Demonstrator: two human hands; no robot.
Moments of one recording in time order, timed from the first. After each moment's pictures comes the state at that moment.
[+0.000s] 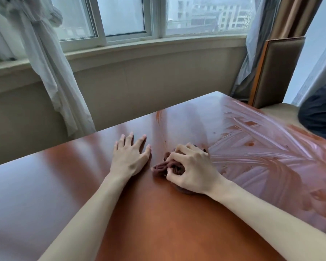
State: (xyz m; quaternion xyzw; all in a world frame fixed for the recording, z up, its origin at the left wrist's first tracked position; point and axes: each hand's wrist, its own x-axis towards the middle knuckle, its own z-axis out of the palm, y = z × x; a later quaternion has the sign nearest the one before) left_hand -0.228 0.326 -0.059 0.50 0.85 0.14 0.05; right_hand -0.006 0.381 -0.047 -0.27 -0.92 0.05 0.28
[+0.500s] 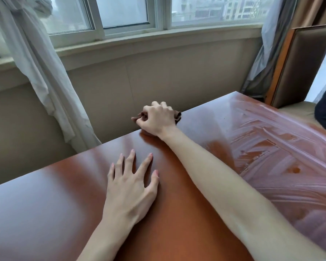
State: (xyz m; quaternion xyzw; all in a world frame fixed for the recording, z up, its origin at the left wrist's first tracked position) left_hand -0.232 0.331 -0.064 0.49 0.86 0.13 0.02; right_hand -0.245 0.556 -0.037 -0.36 -0.90 0.03 0.23
